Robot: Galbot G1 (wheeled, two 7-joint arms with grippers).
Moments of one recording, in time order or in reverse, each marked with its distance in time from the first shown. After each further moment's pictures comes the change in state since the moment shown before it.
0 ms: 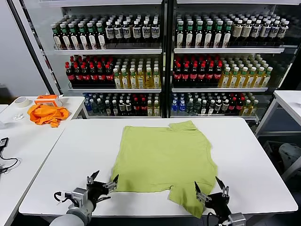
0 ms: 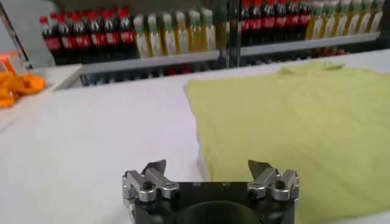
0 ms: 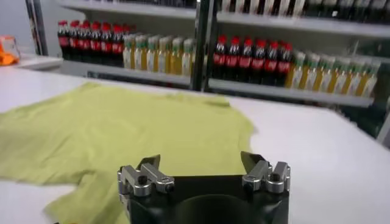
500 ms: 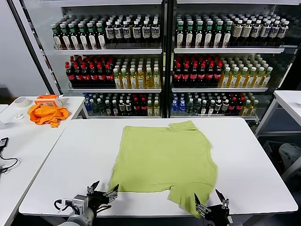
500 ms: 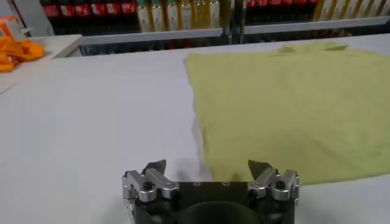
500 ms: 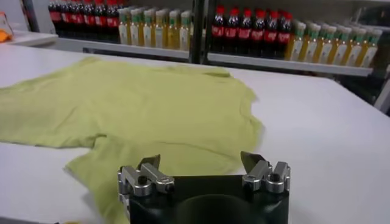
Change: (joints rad) left arm 0.015 -0.010 0.015 0.012 -0.029 0.025 -0.045; right arm -0.022 0.008 -0.031 -0.026 0.029 0.000 0.033
